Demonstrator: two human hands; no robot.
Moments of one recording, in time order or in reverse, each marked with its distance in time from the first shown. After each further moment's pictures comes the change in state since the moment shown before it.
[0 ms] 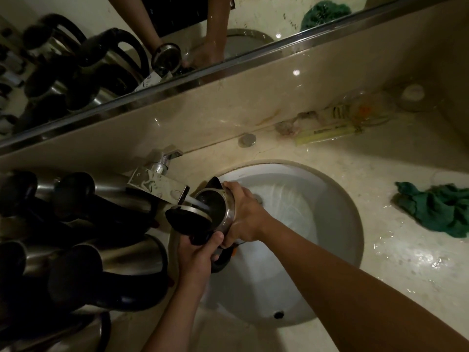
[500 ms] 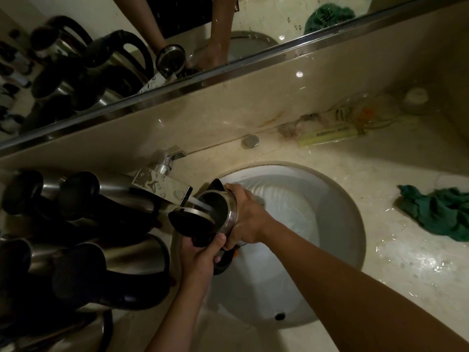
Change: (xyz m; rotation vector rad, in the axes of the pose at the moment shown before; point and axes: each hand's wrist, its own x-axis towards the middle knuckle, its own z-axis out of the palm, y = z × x) left_hand -0.004 0.002 0.001 -0.053 -0.011 0.004; right_hand -0.001 0.001 0.000 0.010 -0.030 -0.002
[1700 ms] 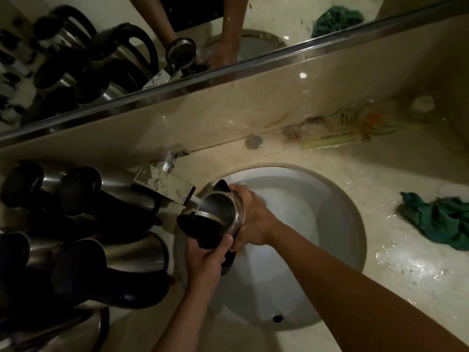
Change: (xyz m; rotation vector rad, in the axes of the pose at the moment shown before) left_hand 0.003 -0.020 0.006 0.013 0.048 -0.007; right_hand 0.003 0.013 0.000 0.024 -0.007 -0.045
